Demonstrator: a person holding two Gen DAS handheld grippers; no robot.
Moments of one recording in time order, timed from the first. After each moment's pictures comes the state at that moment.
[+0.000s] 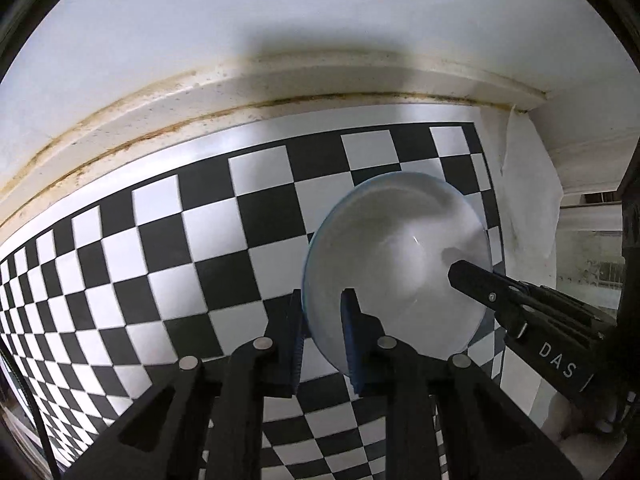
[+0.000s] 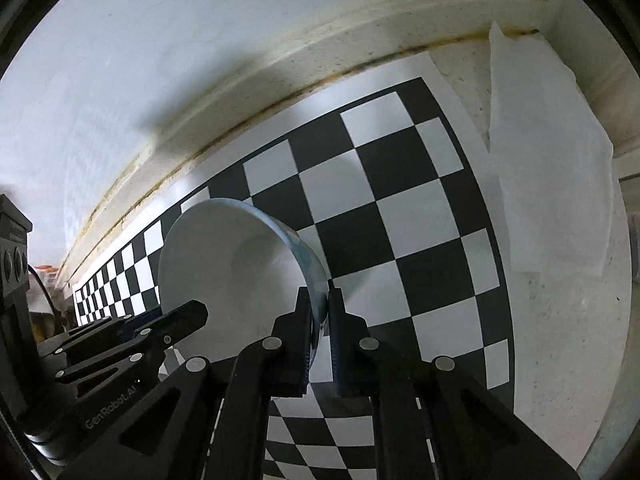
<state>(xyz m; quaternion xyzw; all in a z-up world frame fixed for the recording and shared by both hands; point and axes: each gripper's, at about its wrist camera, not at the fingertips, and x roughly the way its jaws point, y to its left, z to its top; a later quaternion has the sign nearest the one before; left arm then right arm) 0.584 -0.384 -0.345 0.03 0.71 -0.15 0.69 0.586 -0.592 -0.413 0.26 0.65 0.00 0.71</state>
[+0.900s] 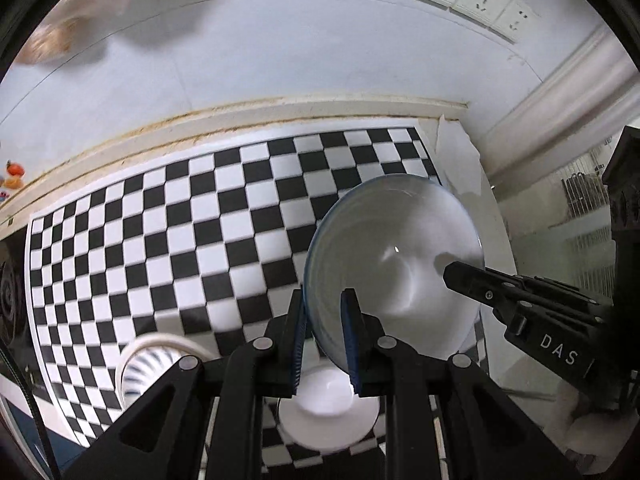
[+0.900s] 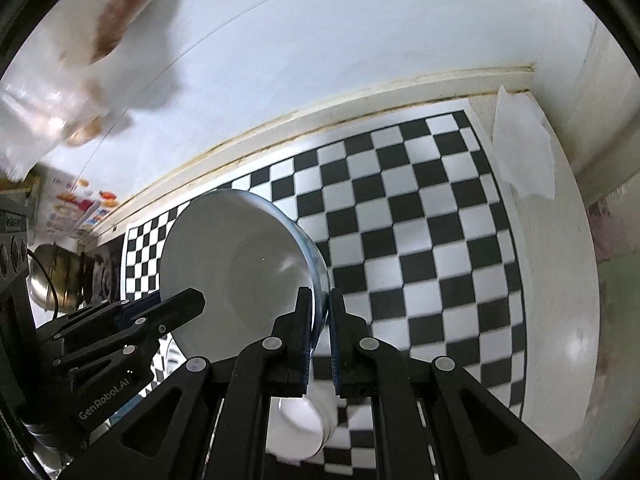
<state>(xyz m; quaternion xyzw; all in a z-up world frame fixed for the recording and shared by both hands) 0.412 -0.283 -0.198 0.03 0.62 -0.17 0.77 0.421 -0.495 -0.251 0.21 0.58 0.06 0.78</state>
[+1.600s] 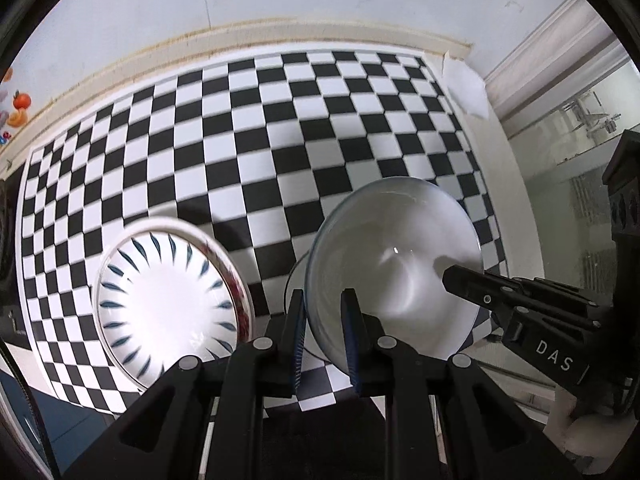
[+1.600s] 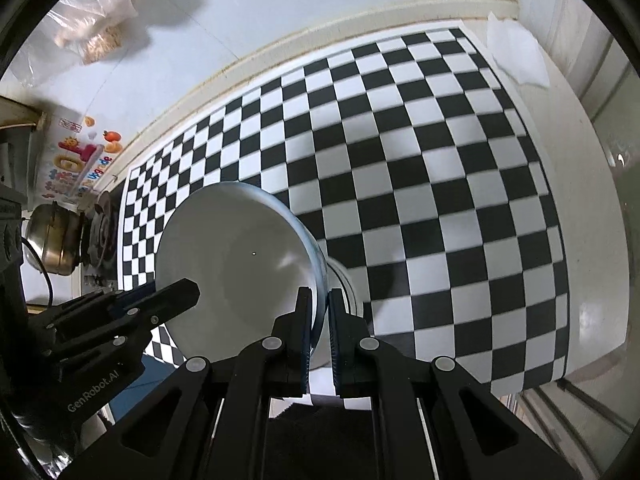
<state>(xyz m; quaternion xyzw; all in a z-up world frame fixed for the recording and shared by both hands) 0.321 -0.248 -0.251 0.03 0.66 -0.16 0.74 0.309 -0.443 -0.304 0.21 0.62 0.07 0.75</state>
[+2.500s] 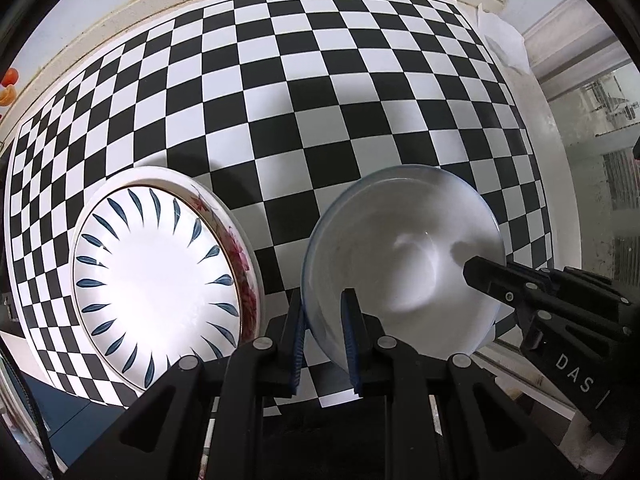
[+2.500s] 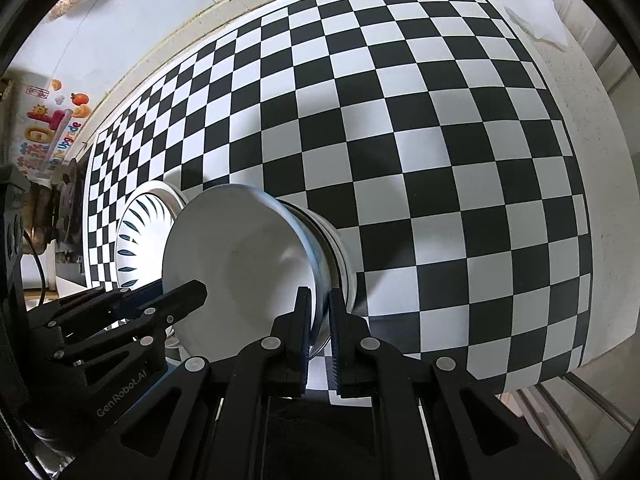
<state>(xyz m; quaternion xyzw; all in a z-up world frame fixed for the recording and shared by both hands) 0.319 -0.242 -0.315 0.05 0.71 -0.13 0.69 0.321 -0.415 -0.366 0.17 0.67 0.06 0.72</state>
